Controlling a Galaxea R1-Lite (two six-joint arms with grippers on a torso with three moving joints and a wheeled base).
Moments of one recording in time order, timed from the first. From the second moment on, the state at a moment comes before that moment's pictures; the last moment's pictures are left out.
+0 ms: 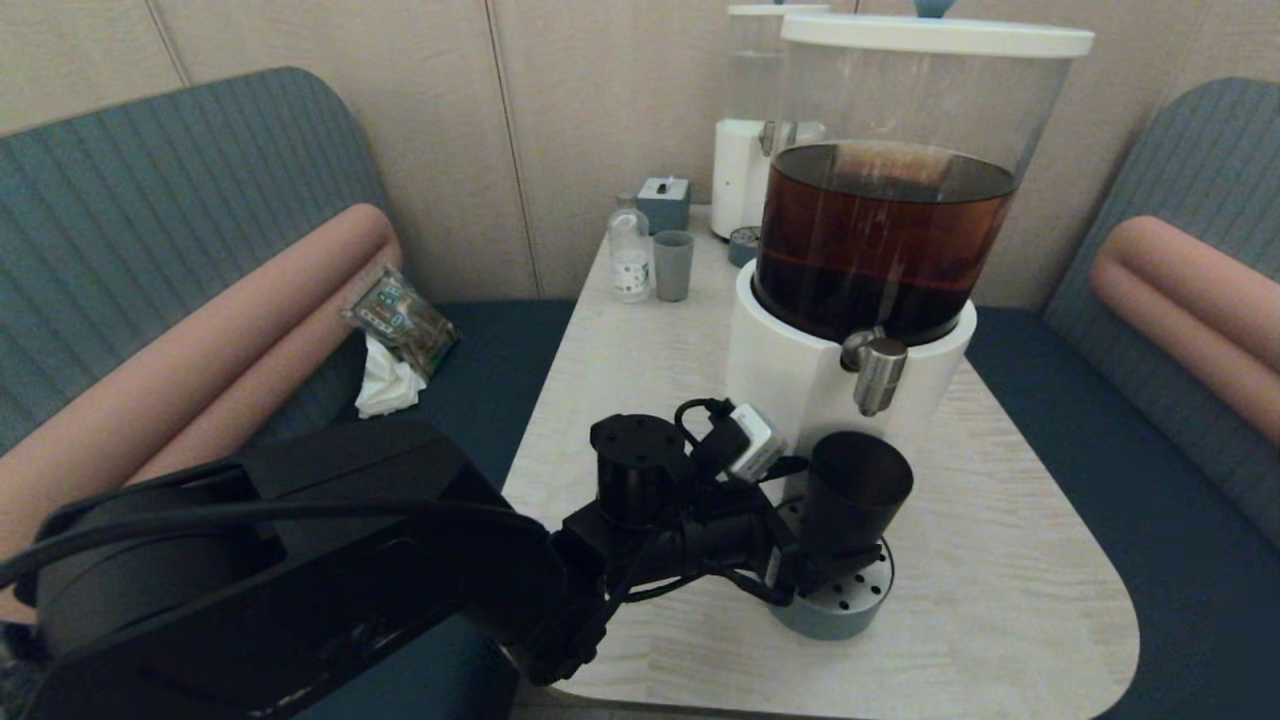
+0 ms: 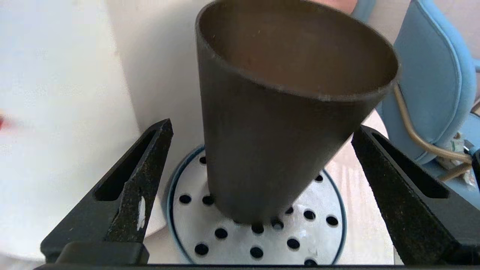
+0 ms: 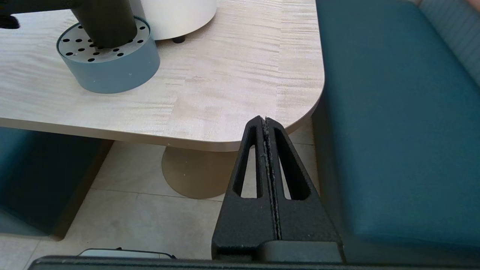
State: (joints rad) left arm -0.74 2.29 -1.07 -1.18 -0.50 0.05; right arm -0.01 0.00 -0.04 0.10 0.02 0.02
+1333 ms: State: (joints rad) left arm -0.74 2.33 -1.18 -1.09 -0.49 0.04; right arm 0.00 0.00 -0.04 0.10 0.02 0.02
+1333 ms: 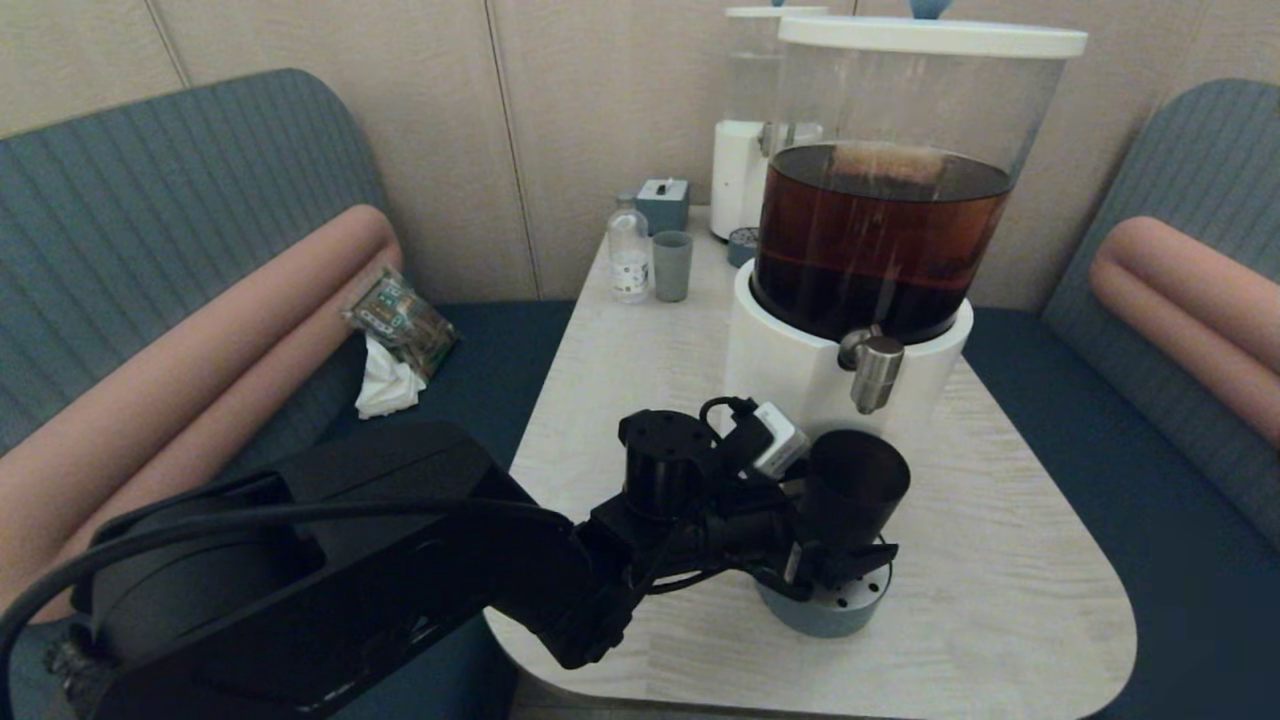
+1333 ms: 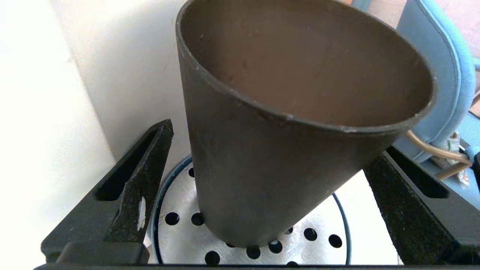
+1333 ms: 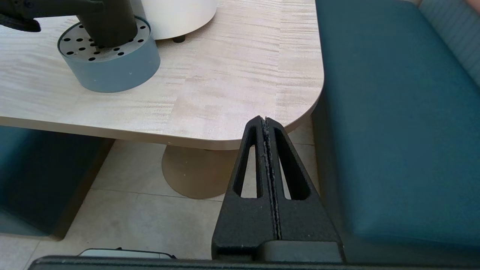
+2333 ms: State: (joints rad) left arm -0.74 2.33 -1.19 -1.08 -0.48 0.04; right arm 0.00 0.00 -0.04 0.10 0.02 0.02
